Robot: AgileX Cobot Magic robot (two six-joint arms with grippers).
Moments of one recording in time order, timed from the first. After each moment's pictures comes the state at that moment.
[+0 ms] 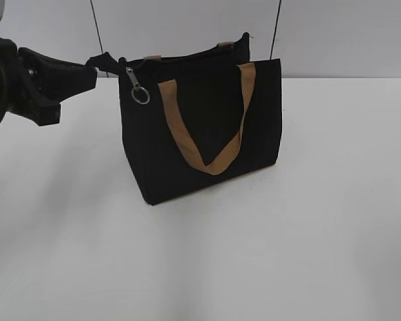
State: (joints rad) left arm -0.21 1.37 -0.68 1.25 -0.63 -0.91; right arm -0.02 0.01 -0.47 0.31 1.07 -0.25
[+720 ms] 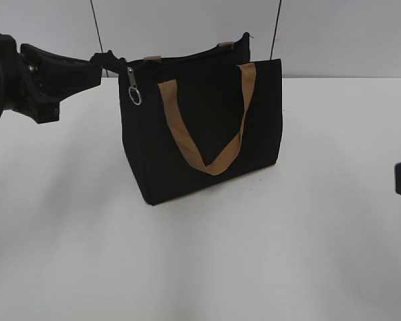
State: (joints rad) left arm -0.21 1.36 -0.68 1.25 -0.69 -0.94; right arm -0.02 0.60 -0.57 0.91 0.91 -0.92
